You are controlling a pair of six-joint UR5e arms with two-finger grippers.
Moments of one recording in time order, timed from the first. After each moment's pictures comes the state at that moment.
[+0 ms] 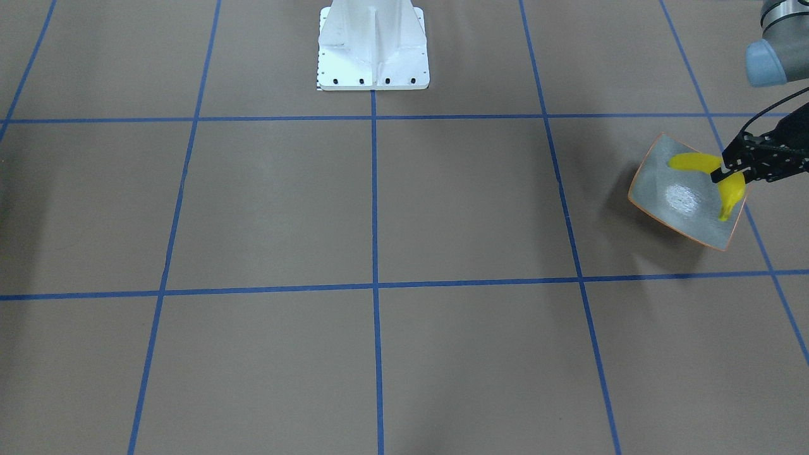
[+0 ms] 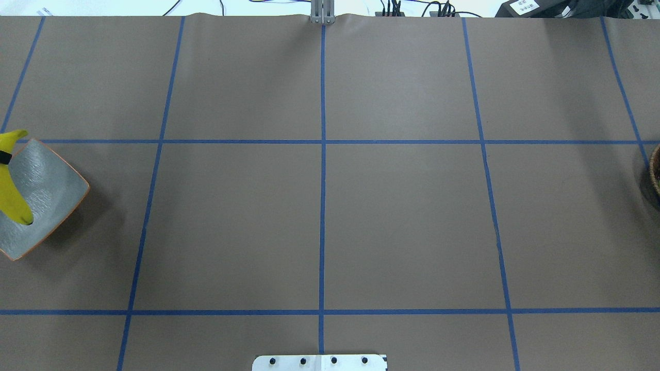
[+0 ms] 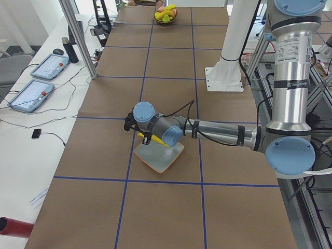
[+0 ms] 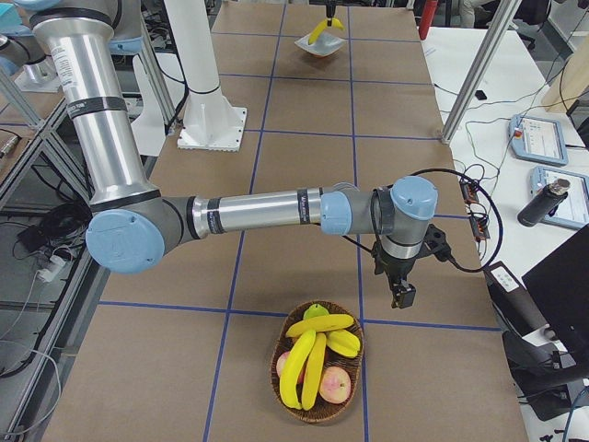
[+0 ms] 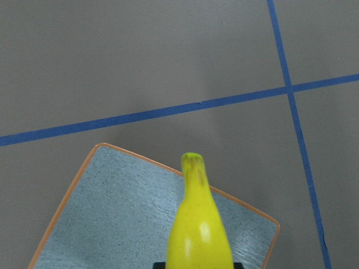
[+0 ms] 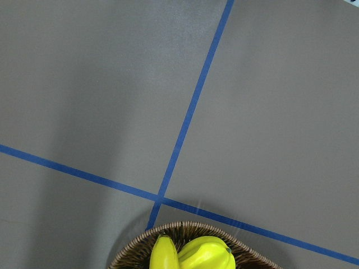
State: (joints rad) left arm -1.28 -1.52 -1.69 -2.04 -2.54 -0.39; right arm 1.58 -1.31 1.47 -1.64 2.22 -0.29
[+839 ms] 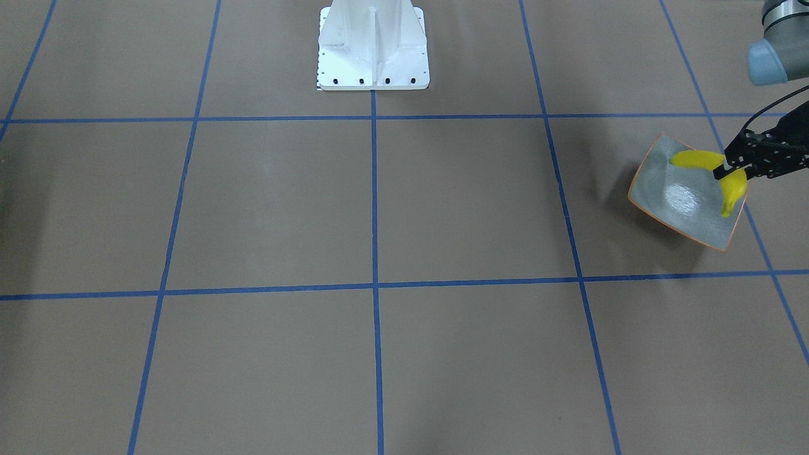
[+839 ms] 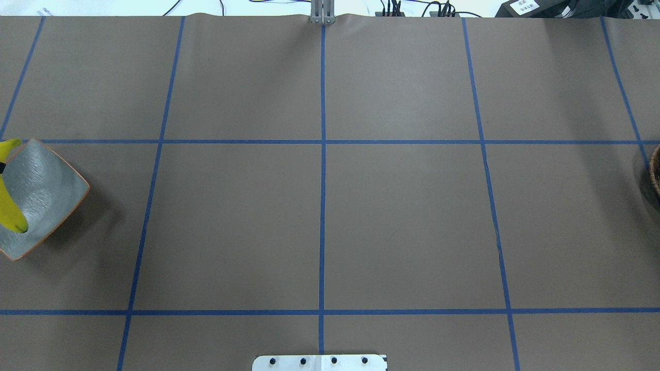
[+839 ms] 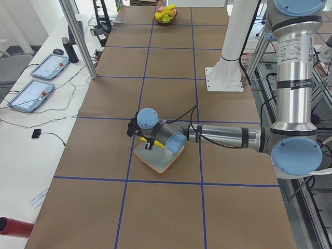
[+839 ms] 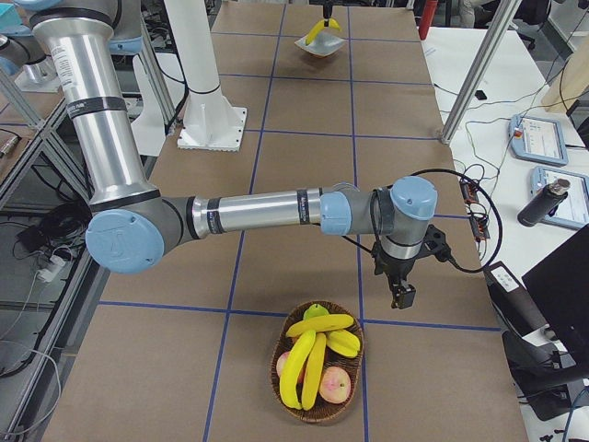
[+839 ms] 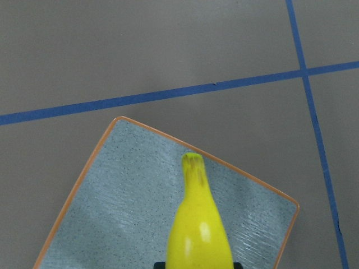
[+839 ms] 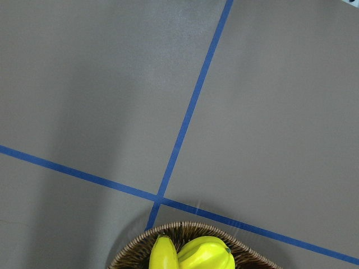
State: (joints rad) left arm -1.28 -1.50 -1.66 -2.09 -2.54 -0.40; right arm 1.58 -1.31 1.47 -1.64 2.21 -0.28
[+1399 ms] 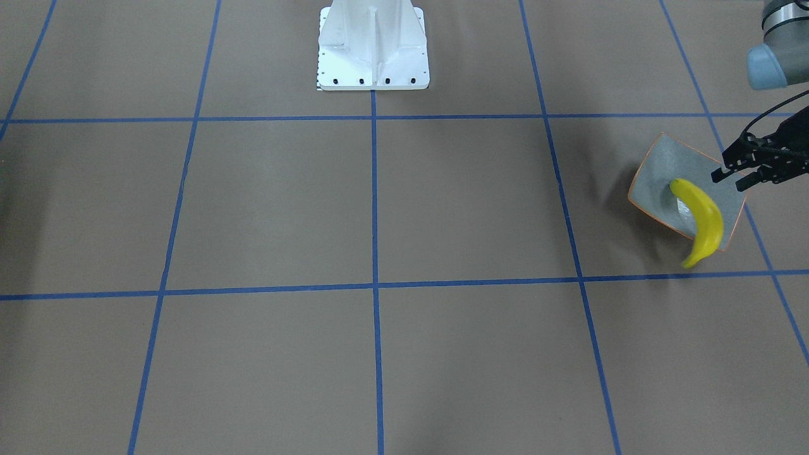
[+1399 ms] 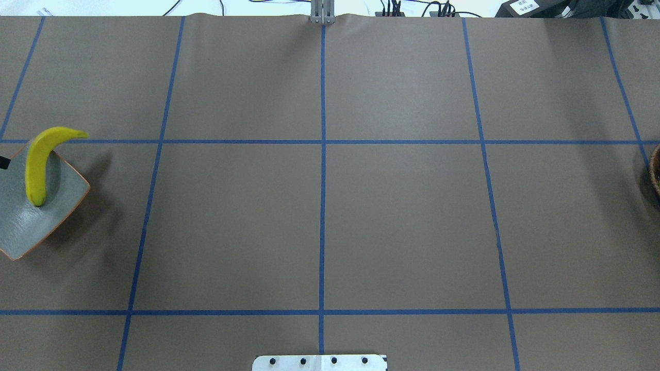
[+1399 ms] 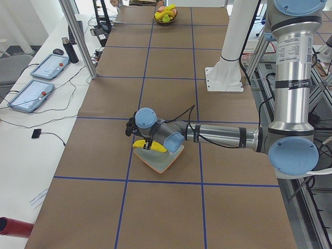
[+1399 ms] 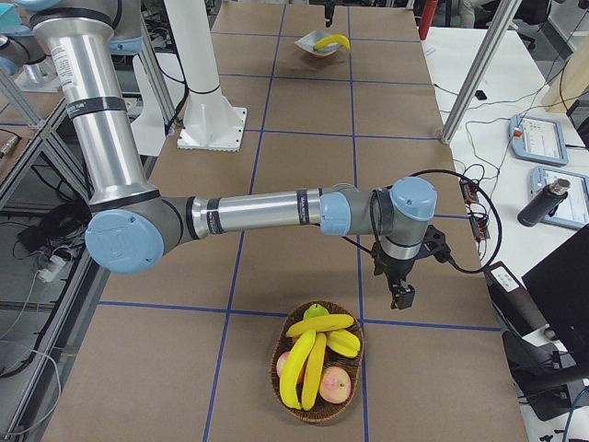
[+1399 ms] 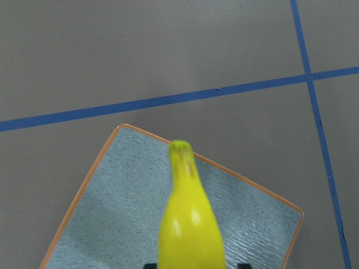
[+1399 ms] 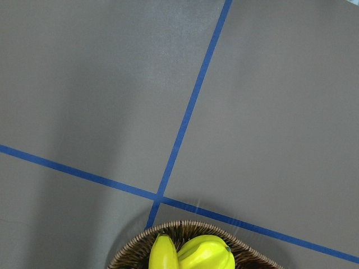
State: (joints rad) left arm -1.28 -1.52 -1.65 -2.09 -2.53 -0.40; right arm 1.58 -1.31 1.47 -1.64 2.21 -0.28
